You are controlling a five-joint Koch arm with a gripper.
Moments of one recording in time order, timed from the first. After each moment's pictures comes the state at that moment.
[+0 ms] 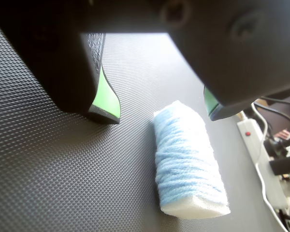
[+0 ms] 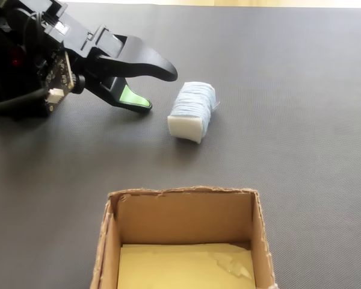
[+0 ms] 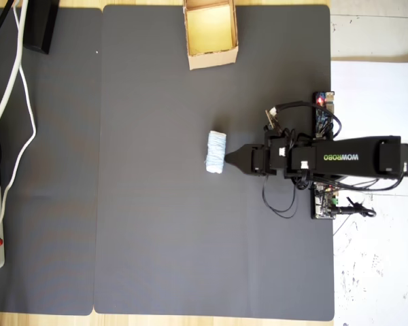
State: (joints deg) arm 4.0 130.3 176.5 -3.2 89.6
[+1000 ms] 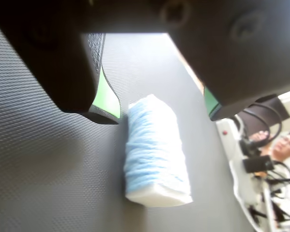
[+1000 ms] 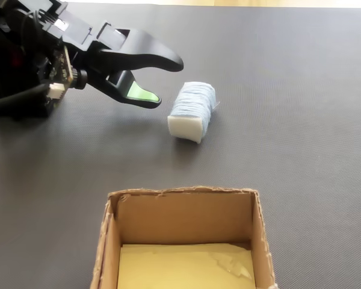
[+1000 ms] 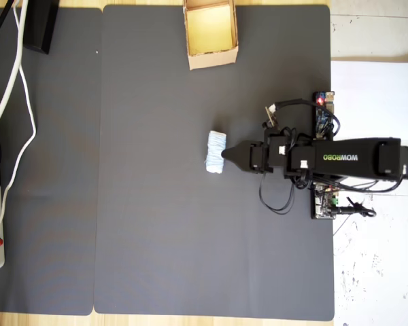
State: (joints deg) arm 6.0 130.3 175.3 -9.4 90.6
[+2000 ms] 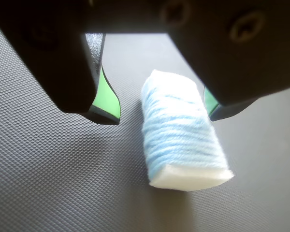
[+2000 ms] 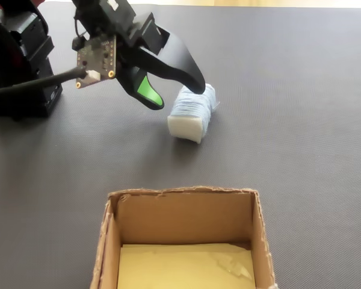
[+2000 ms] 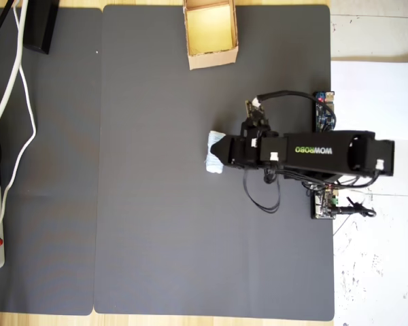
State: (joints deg) arm 7.0 107.1 140.9 30.6 86.9
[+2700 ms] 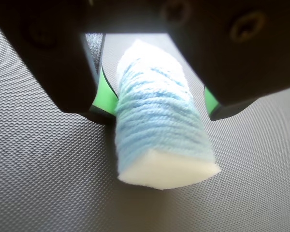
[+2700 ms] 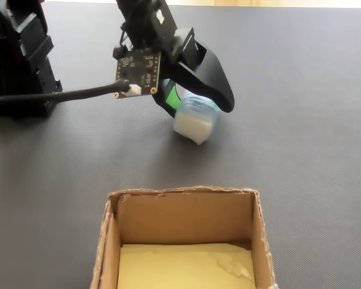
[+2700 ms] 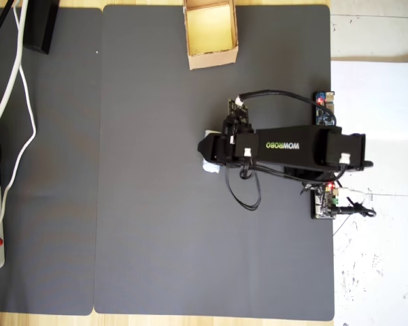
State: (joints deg) arm 6.3 87.8 127.1 32.2 85.9
